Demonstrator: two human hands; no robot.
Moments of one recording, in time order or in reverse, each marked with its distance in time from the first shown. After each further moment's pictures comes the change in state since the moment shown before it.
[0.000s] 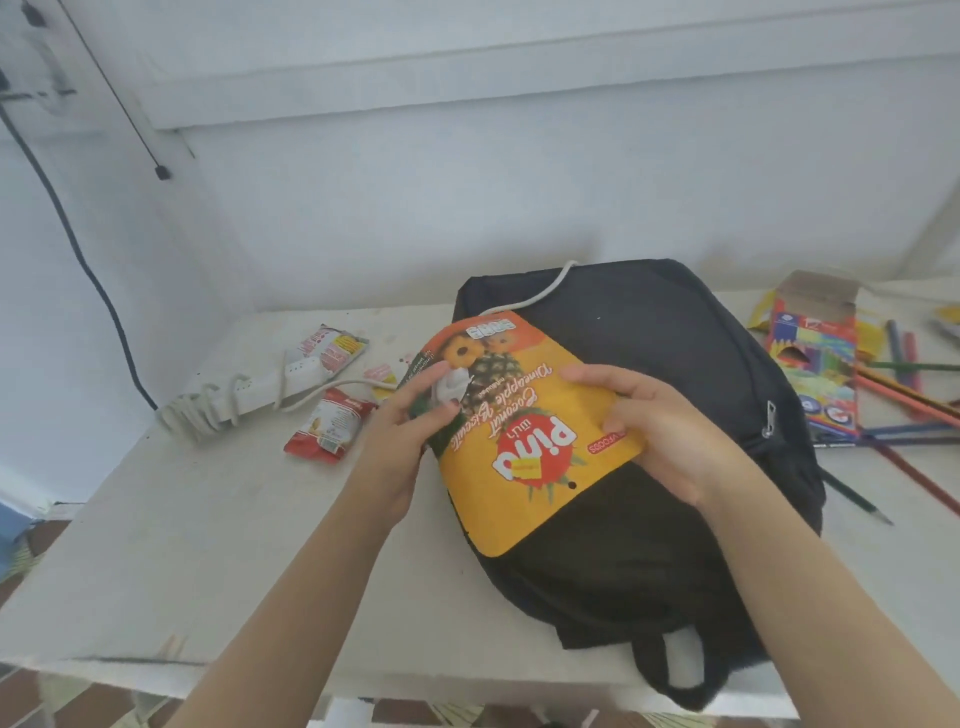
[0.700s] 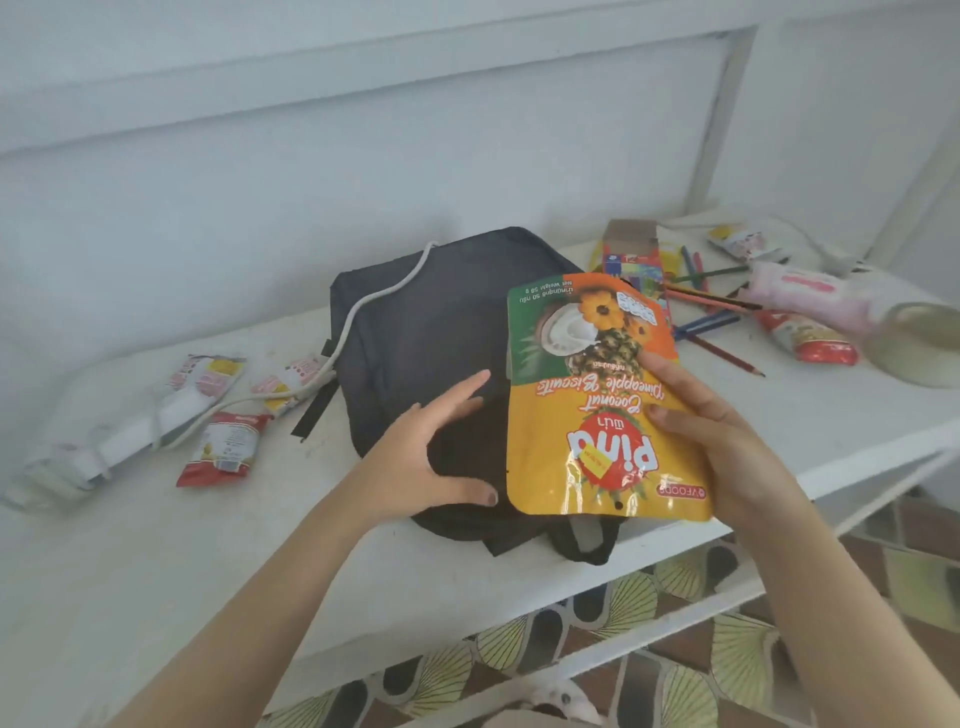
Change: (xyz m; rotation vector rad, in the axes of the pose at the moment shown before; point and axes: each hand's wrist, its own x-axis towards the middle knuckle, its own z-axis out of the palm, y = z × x) left_hand -0.047 -0.011 0.042 0.897 -0.761 0.374; right_hand -0.150 0.050 -0.030 0.331 0.430 -0.175
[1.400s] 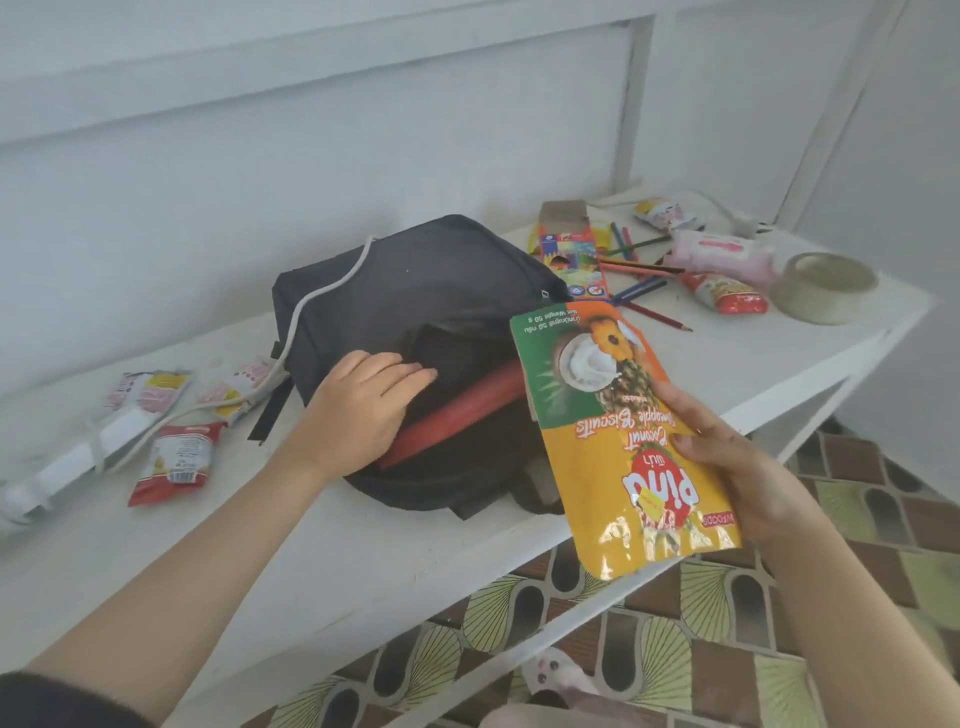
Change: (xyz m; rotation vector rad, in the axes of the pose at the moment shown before) left_hand 0.029 -0.041 -0.017 1.027 0.353 0.718; right_hand -0.061 0.032 -0.054 0.158 -0.035 0.091
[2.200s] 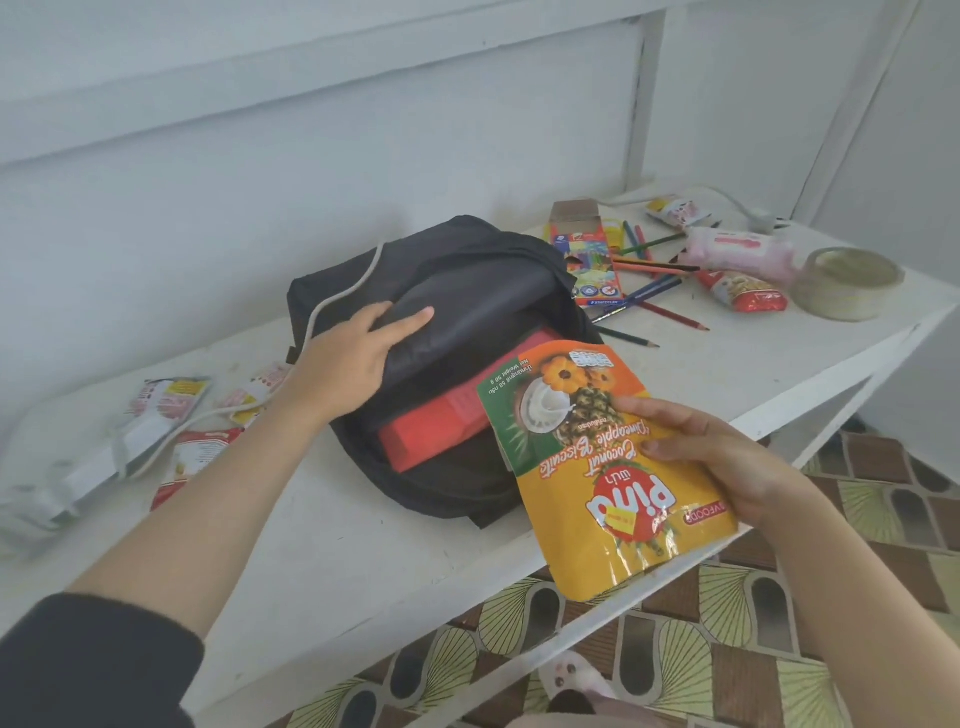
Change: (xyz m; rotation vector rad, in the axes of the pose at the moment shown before) left_hand 0.028 -0.043 -0.005 -0.219 -0.279 -0.429; right_hand 0.022 -0.006 0.010 -0.380 0.009 0.149
